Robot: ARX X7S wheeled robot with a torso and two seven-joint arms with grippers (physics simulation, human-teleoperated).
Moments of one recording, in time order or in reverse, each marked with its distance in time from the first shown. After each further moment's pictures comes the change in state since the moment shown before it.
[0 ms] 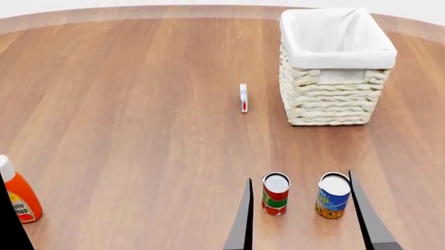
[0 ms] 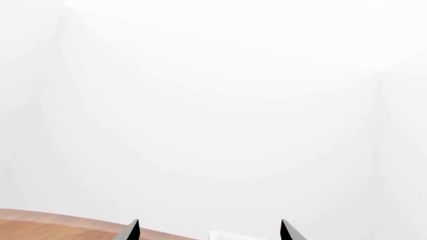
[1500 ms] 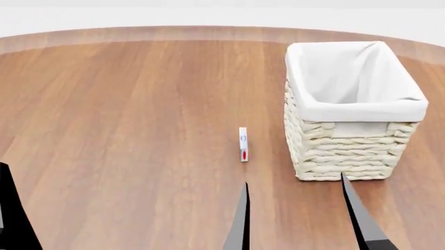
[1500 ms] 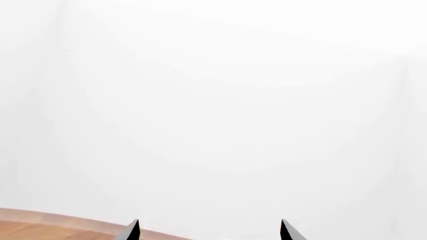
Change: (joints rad) left arm -0.005 -0.037 0.045 -0.037 -0.005 0.022 -0.045; right arm 0.009 0.059 -0.015 0.027 0.071 -0.003 0.037
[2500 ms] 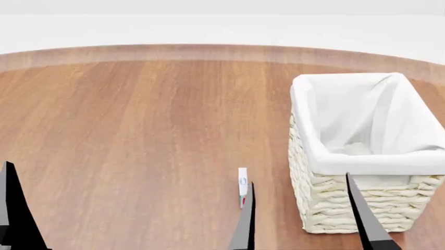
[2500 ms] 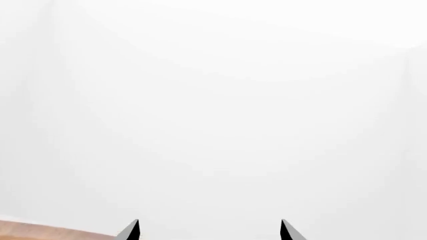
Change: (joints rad) left arm -0.016 -0.022 0.022 -0.014 -0.015 -0.006 -0.028; right arm 0.003 0.028 0.000 0.033 0.028 -0.037 0.038
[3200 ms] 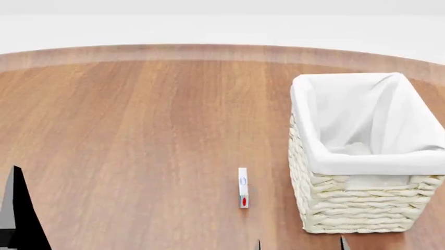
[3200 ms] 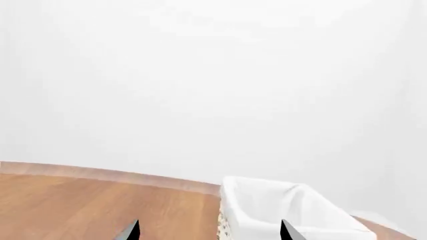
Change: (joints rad) left arm 0.006 -0.011 0.018 -0.032 -0.012 0.032 -0.001; right arm -0.202 0.004 -0.011 0.115 0.037 -0.106 0.073
